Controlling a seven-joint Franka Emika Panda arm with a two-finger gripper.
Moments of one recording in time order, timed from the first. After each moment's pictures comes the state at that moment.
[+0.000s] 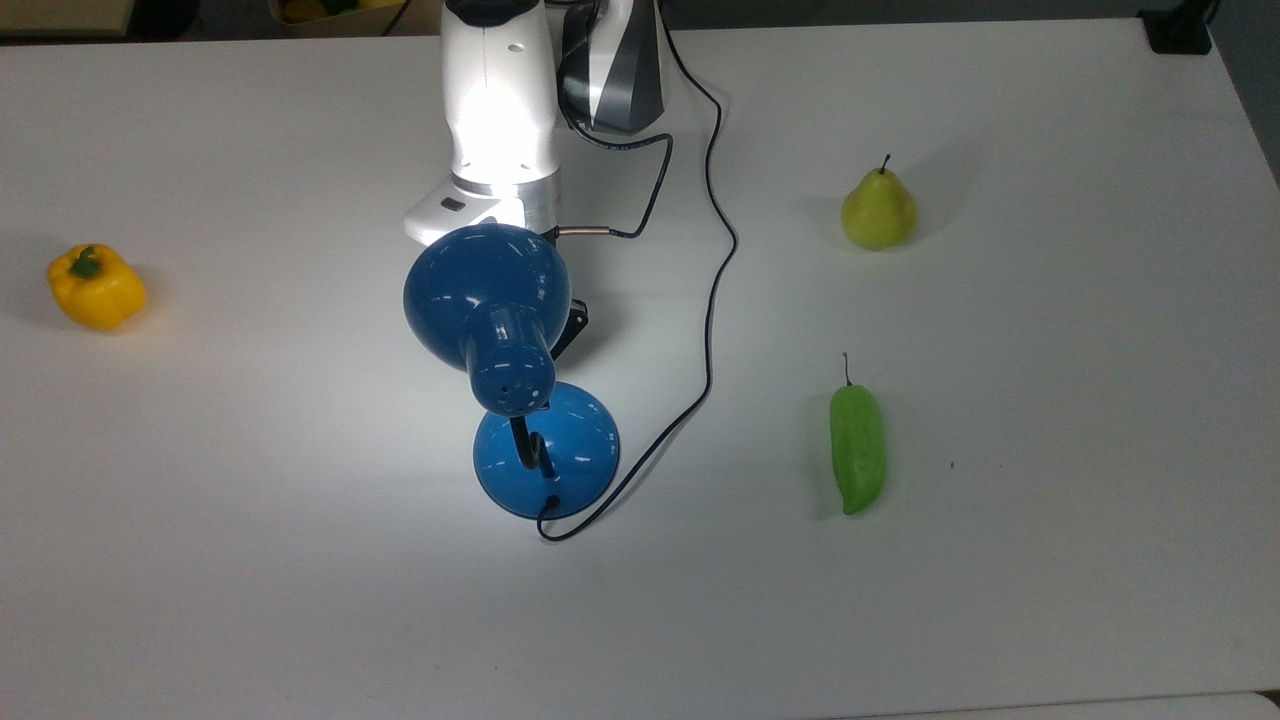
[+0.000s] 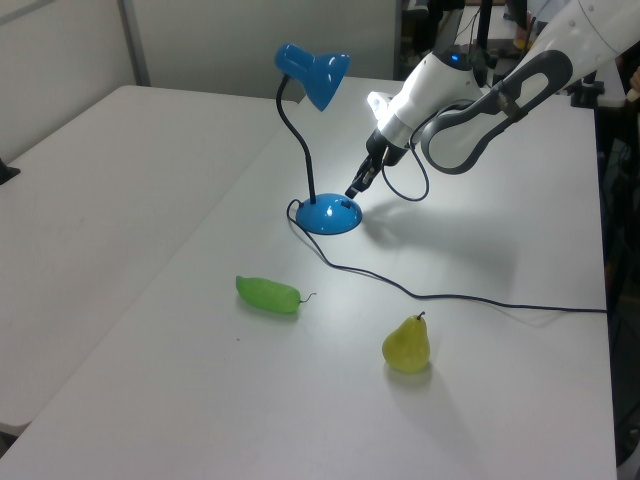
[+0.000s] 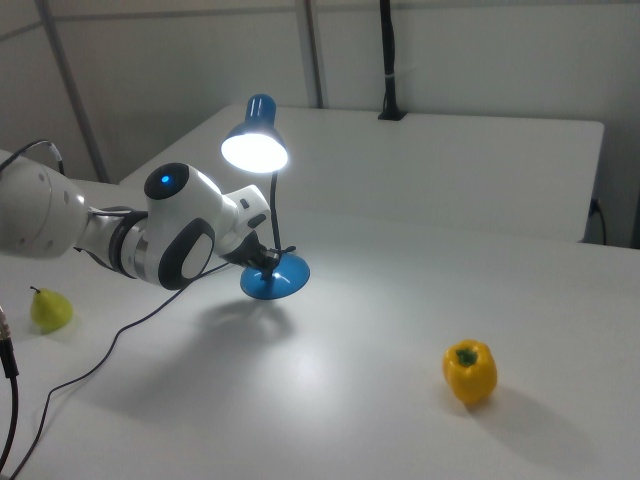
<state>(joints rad) 0.11 0.42 -0.04 -1.95 0.08 2.94 -0.17</state>
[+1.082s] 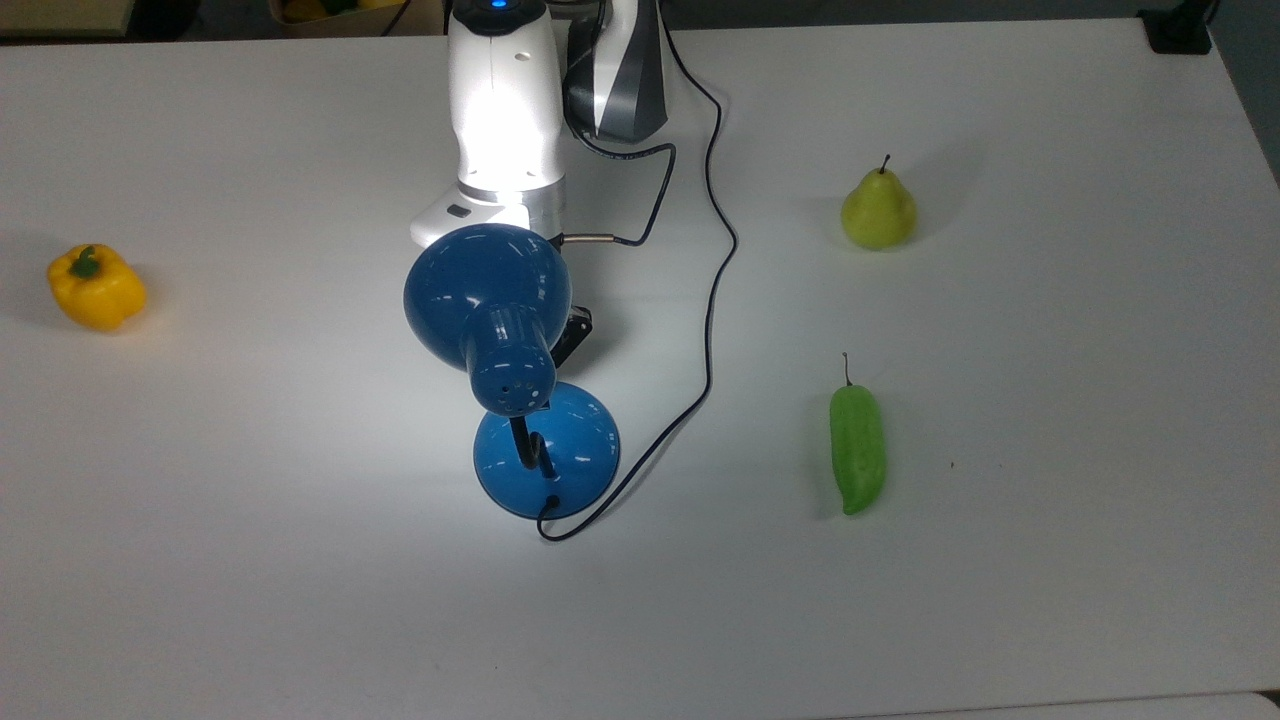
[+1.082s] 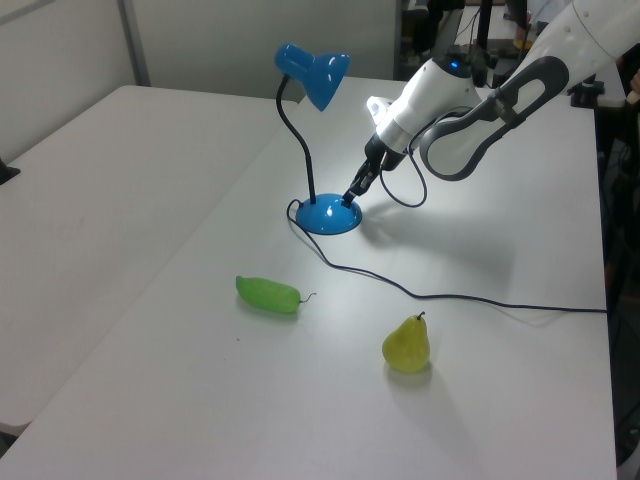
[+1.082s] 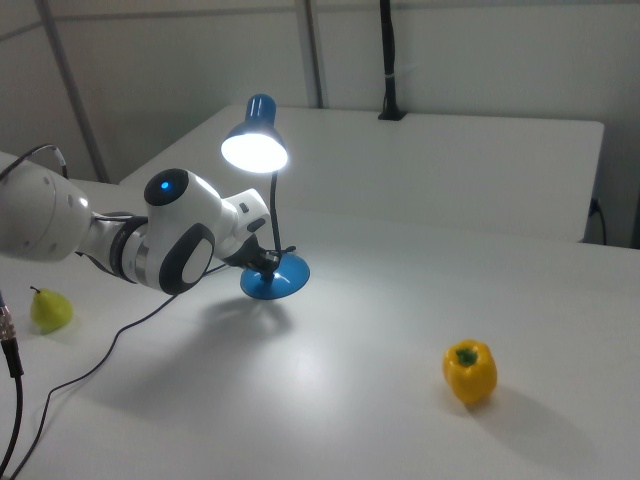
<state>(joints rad) 0.11 0.44 -0.04 -1.95 0.08 2.98 -0.15</state>
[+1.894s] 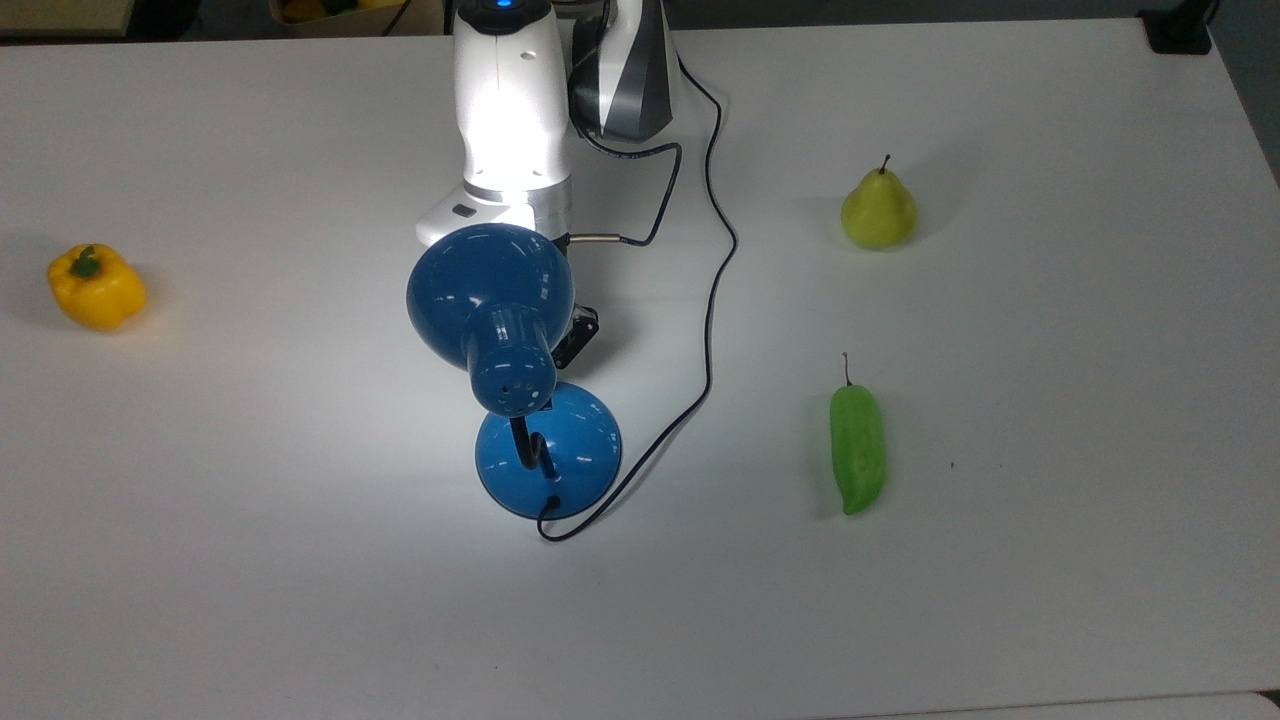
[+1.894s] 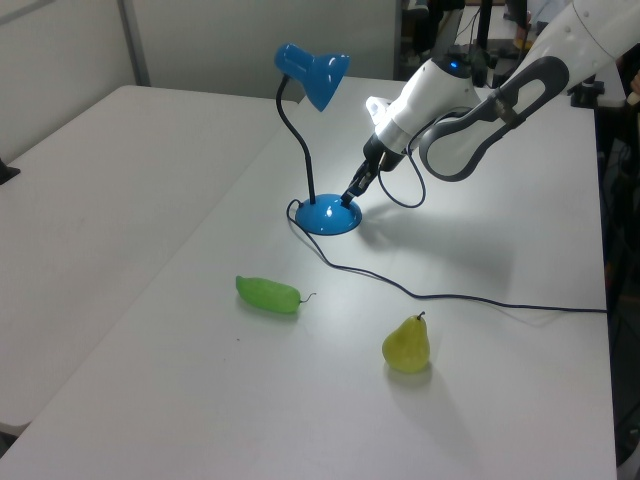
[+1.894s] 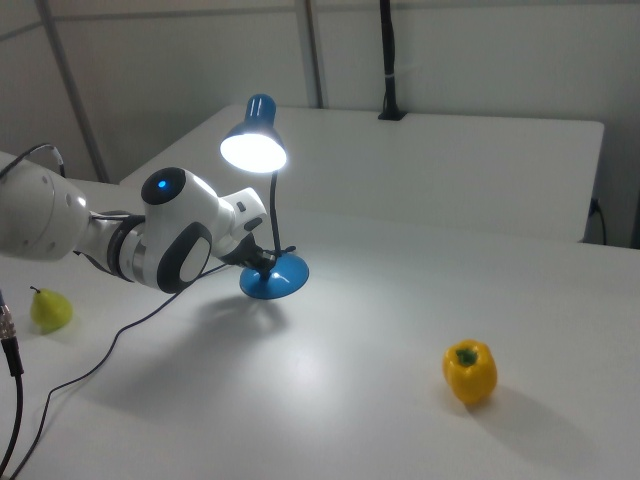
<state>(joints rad) 0.11 0.44 -0.03 -1.95 0.08 2.98 -0.13</state>
